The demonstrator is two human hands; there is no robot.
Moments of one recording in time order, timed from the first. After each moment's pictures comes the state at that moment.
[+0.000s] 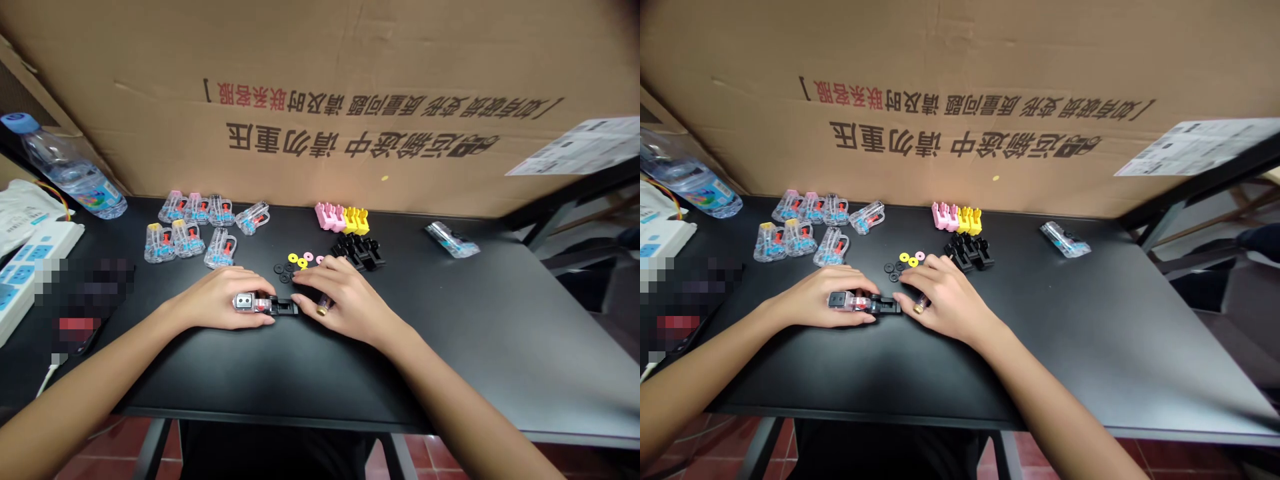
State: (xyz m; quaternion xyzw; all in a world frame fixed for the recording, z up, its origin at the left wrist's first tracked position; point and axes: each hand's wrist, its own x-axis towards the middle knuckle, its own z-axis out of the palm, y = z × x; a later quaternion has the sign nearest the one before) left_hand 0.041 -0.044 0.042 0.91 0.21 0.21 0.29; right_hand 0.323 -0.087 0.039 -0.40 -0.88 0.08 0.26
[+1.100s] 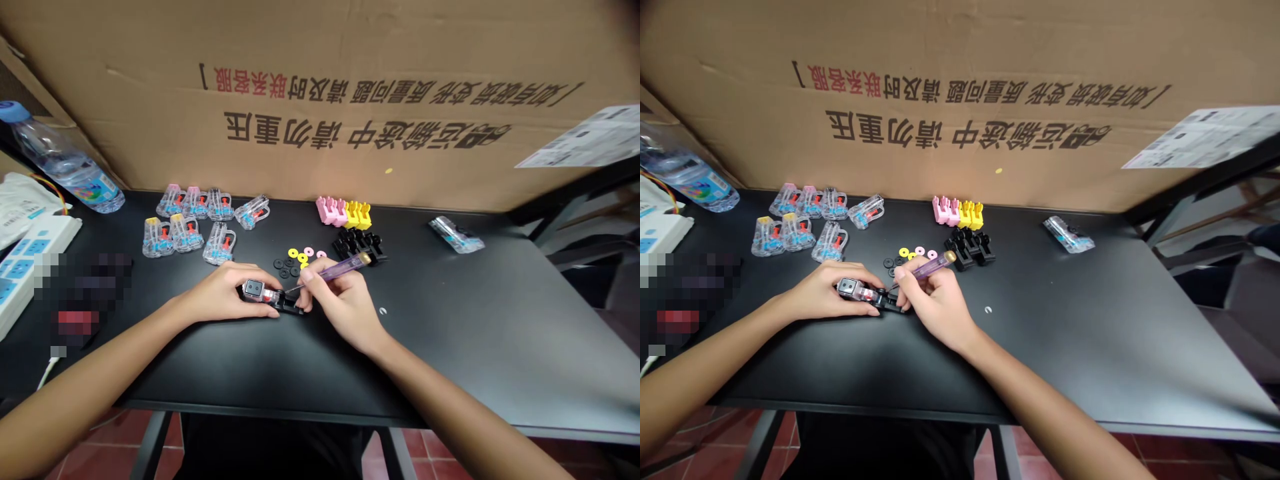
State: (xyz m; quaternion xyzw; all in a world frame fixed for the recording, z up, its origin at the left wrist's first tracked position) left_hand 0.048 -0.045 0.028 0.86 0.23 0.27 0.36; right_hand 0.287 -0.104 0.046 -0.47 -0.55 0.51 0.46
